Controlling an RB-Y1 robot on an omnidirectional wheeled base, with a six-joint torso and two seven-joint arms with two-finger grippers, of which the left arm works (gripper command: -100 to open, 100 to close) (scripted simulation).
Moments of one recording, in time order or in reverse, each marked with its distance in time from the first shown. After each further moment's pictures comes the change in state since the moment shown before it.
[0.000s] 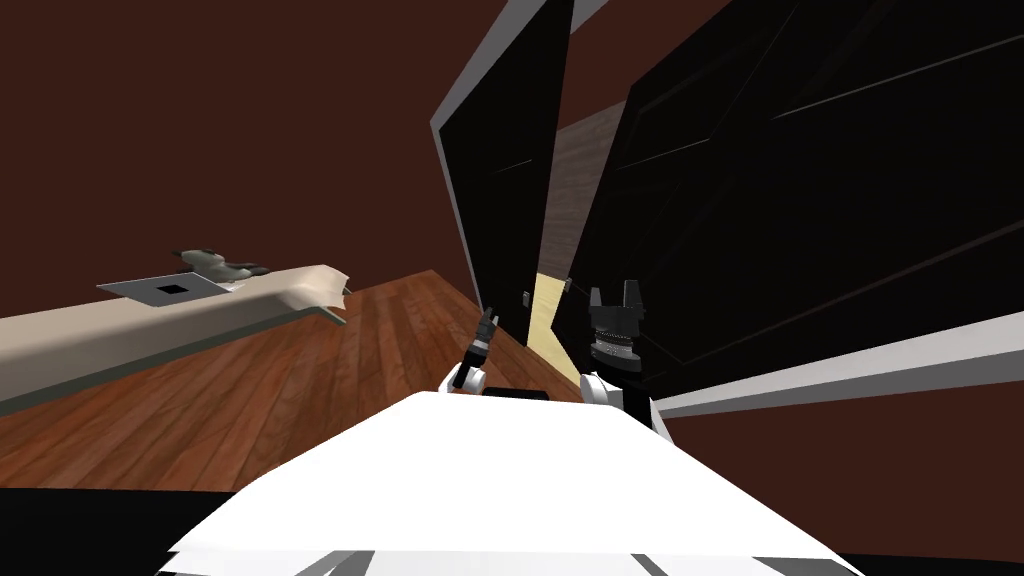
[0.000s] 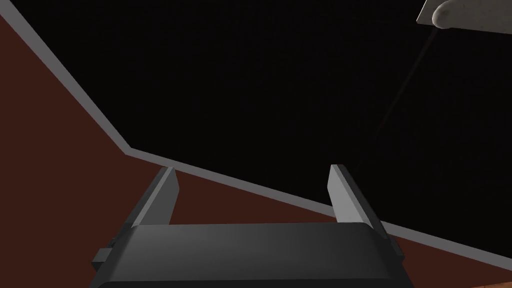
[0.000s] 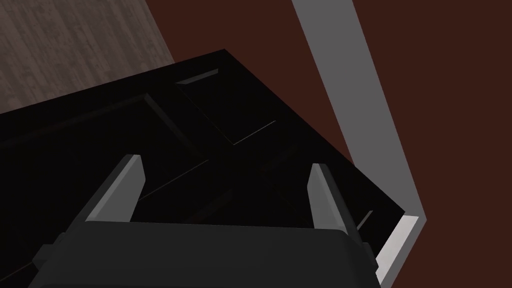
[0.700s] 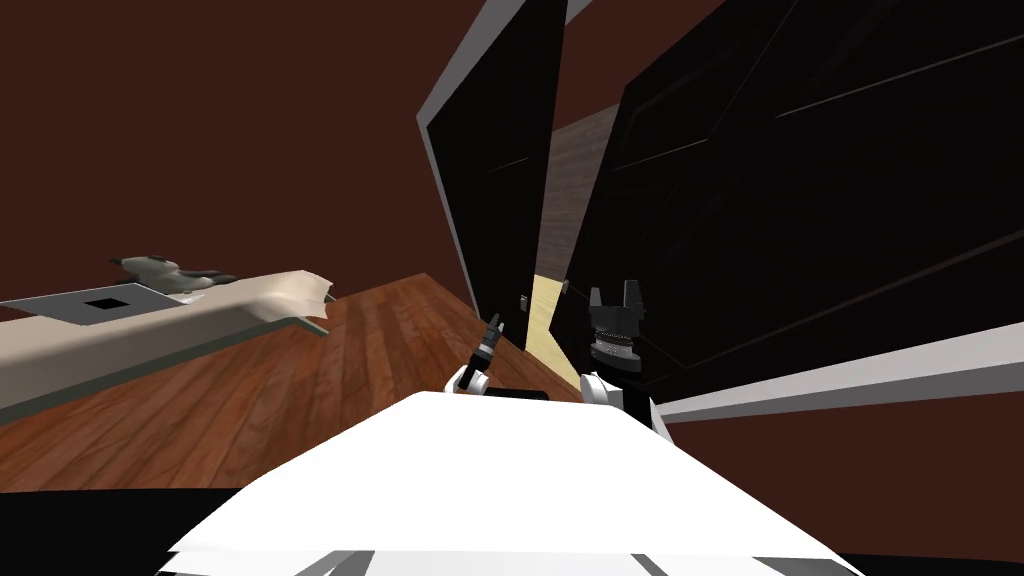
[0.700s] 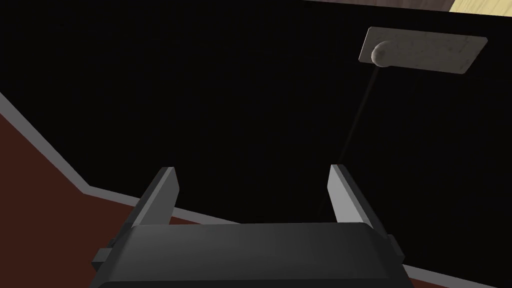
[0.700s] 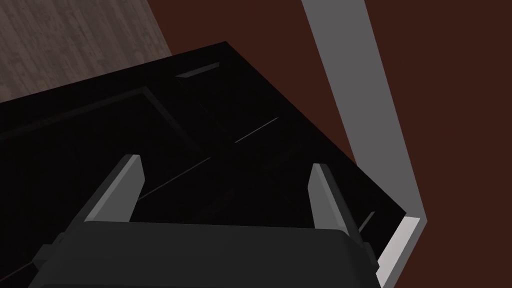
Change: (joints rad) arm -0.064 0.012 -0.066 0.175 0.010 -0.037 -0.003
